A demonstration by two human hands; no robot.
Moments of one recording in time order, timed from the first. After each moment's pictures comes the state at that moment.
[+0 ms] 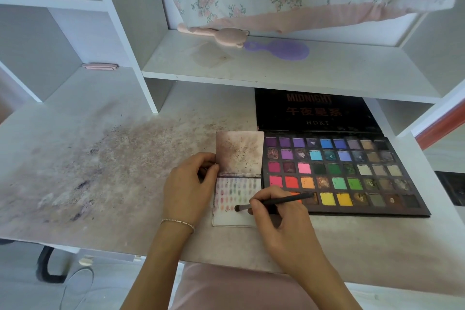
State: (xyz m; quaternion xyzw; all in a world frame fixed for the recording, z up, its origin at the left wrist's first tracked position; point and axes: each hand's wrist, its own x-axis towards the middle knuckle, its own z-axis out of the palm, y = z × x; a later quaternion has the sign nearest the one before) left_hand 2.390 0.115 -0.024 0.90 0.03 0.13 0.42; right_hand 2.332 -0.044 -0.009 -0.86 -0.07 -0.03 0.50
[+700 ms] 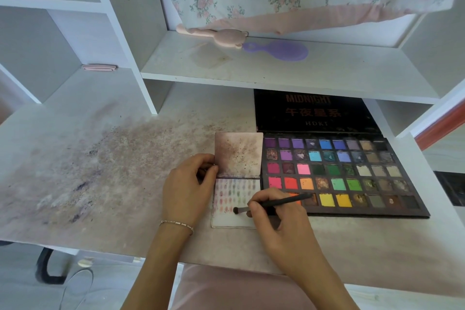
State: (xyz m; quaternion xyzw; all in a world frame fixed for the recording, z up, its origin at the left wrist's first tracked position) left_hand 2.388 0.114 -0.022 0.89 0.03 0.13 0.43; right_hand 2.332 -0.045 -0.010 -0.86 -0.09 -0.04 0.50
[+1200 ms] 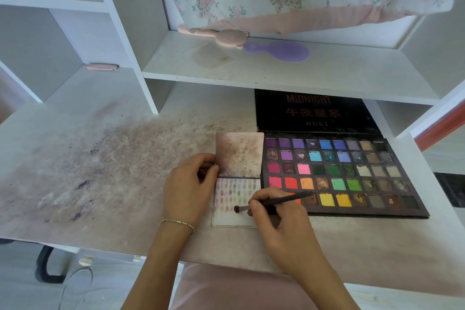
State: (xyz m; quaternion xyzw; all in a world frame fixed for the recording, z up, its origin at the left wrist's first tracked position) left_hand 2.388 0.114 -0.022 0.89 0.03 0.14 0.43; right_hand 2.333 -0.046 -0.012 -0.86 -0.09 -0.04 0.49
